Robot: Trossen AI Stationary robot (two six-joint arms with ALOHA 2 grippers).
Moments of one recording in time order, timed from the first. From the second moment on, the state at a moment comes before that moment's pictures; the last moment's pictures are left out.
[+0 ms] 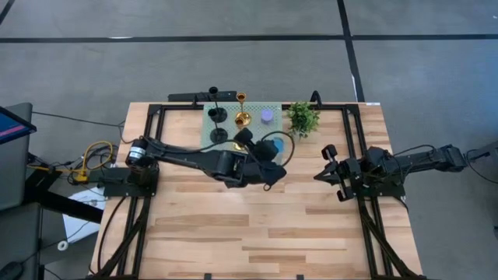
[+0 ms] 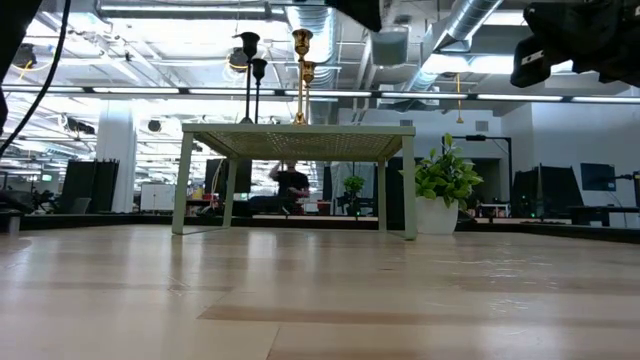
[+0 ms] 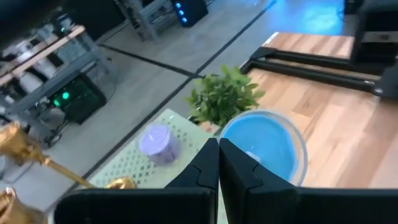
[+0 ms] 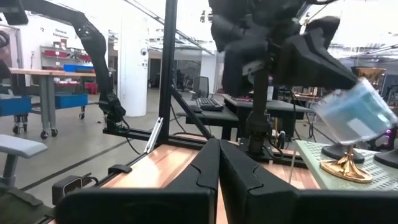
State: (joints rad) left arm -0.23 1.82 1.93 -0.67 -1.04 -0.24; right arm 0.10 0.35 0.04 0.50 -0.18 -0.05
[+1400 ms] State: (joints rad) left arm -0.19 1.83 1.72 -0.60 -1.15 -0.56; right arm 0.10 0.35 0.04 0.50 -0.19 -0.05
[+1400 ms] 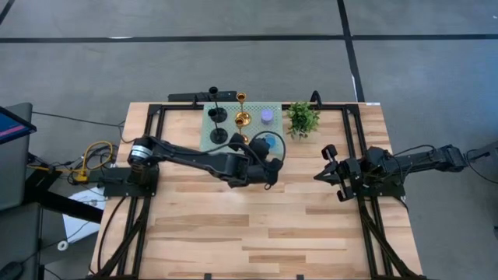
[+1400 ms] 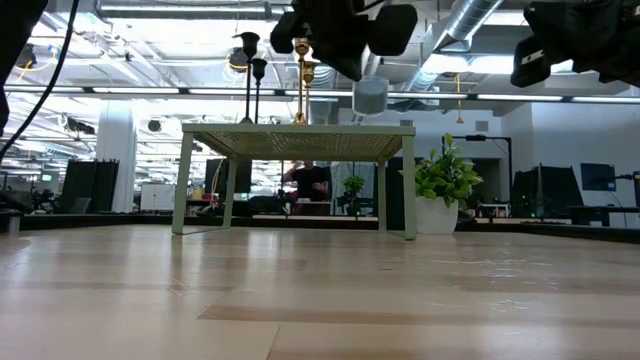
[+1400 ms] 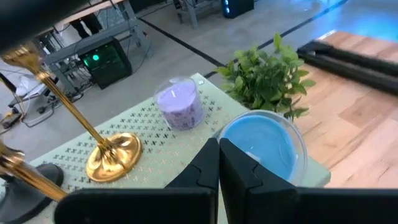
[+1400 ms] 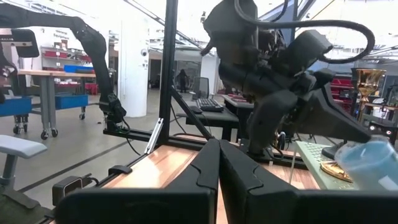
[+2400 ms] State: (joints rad) left arm -0.15 1.87 1.72 -0.59 -1.09 -0.56; right arm 0.10 0.35 0.04 0.50 -0.19 -0.05
